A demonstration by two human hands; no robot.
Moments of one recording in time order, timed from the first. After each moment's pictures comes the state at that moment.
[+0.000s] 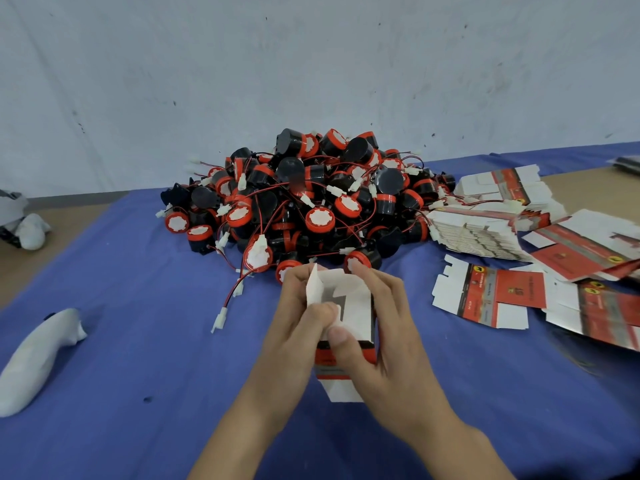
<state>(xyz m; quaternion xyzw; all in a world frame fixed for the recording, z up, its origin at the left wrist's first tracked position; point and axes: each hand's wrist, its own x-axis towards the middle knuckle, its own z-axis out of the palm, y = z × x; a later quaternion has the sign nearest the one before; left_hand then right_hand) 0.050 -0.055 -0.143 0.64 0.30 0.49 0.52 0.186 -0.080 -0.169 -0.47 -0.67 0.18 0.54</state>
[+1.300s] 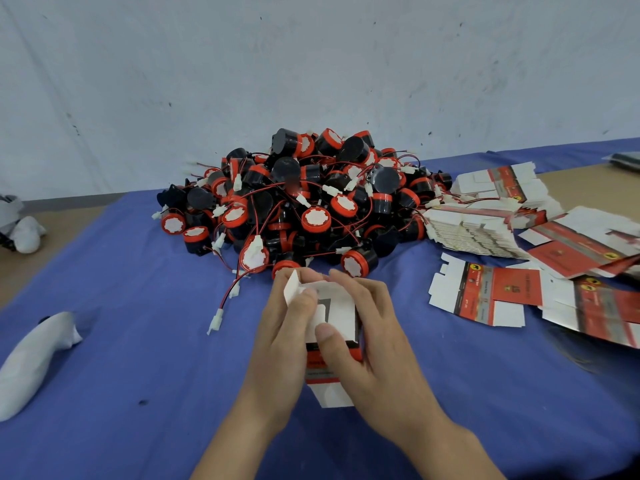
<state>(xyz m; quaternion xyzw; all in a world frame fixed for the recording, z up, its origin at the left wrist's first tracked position) 0.054 -0.051 -0.150 0.62 0.32 0.54 0.48 0.182 -0.079 -0.169 -0.47 -0.69 0.21 0.51</state>
